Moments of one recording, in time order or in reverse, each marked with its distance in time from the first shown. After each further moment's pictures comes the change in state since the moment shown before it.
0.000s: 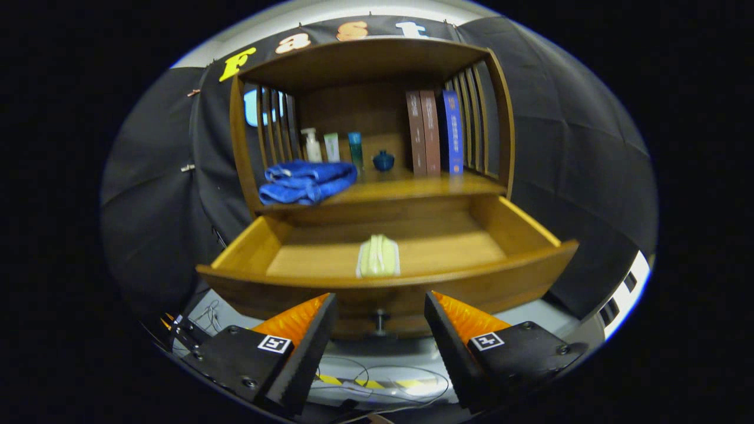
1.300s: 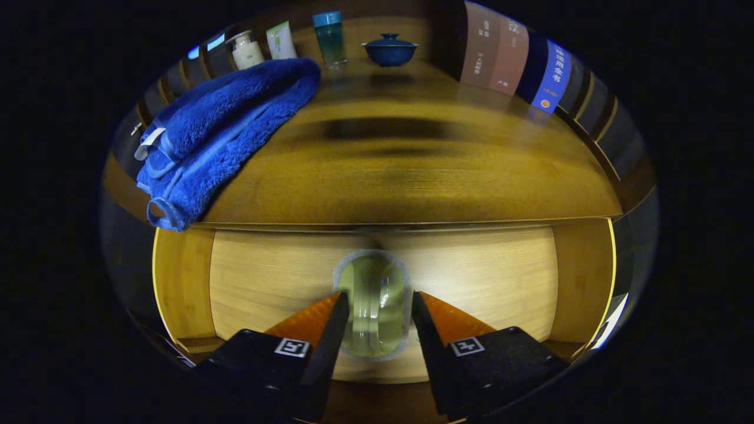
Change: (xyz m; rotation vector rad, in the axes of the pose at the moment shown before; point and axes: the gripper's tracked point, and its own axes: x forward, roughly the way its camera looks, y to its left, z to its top) arm 0.200 -0.004 -0.045 -0.064 0.776 -0.059
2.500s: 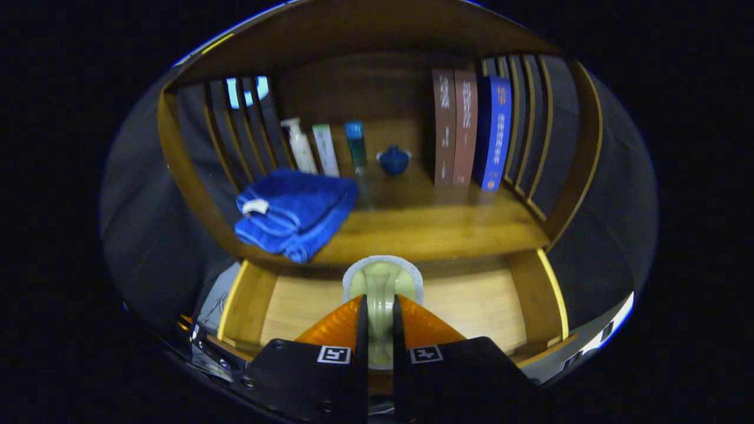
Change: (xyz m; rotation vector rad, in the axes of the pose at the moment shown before) arm -0.176 -0.003 0.051 0.053 -0.542 0.073
